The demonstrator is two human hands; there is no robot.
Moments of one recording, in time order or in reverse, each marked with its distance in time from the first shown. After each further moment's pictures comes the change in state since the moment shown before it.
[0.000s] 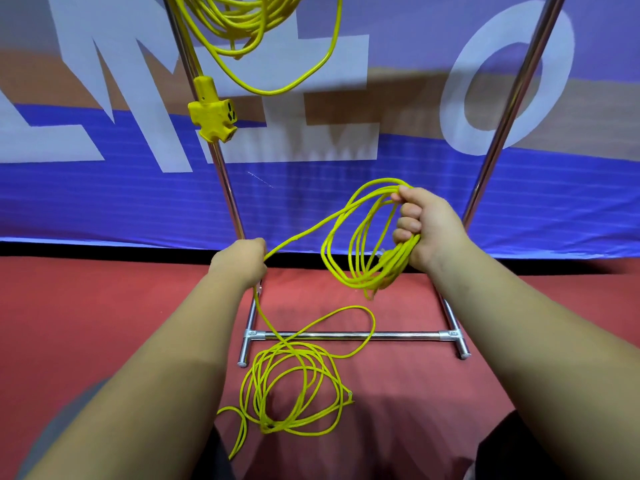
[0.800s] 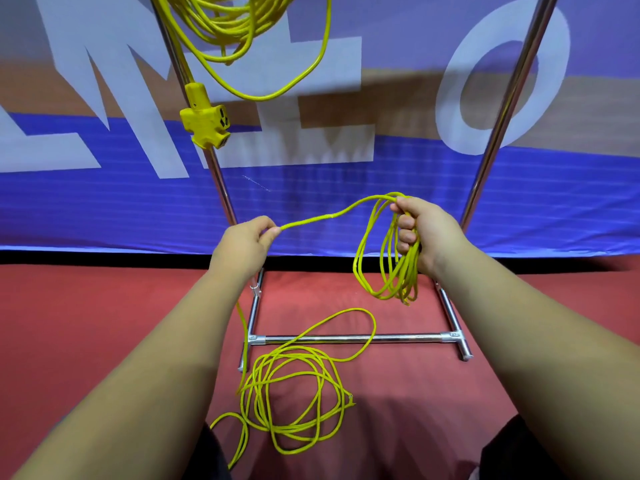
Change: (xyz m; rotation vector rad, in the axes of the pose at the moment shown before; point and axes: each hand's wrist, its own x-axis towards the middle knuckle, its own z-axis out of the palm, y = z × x) left_hand 0.000 0.014 -0.020 -0.528 0.285 0.099; right_hand 0.020 0.004 -0.022 -0.210 0.069 0.022
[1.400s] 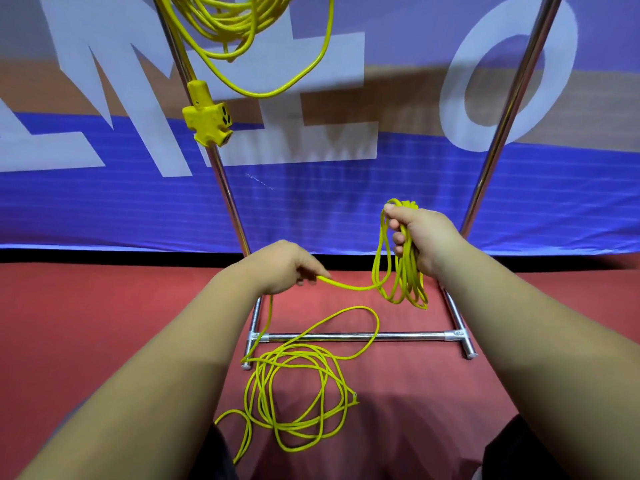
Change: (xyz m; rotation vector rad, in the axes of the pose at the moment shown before) left_hand -0.012 0.030 0.012 0.153 -0.643 0.350; right_hand 0.005 0.012 0.001 -0.165 -0.034 -0.029
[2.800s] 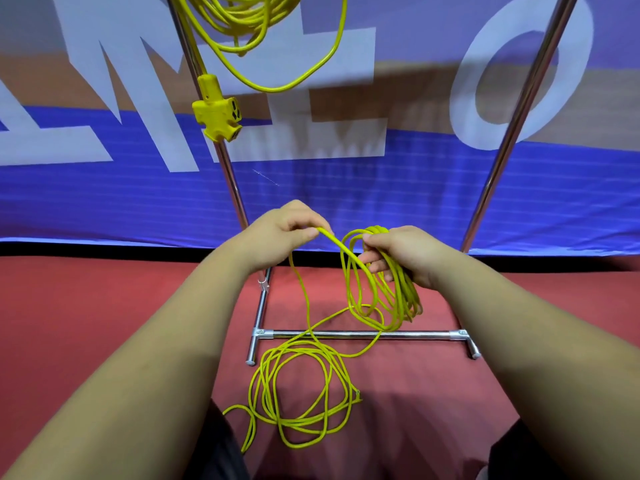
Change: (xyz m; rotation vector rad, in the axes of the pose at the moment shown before) left_hand -0.020 0.014 -0.039 -0.411 0.292 0.101; right_hand -0.016 0.019 0.022 -0.417 -0.244 0.135
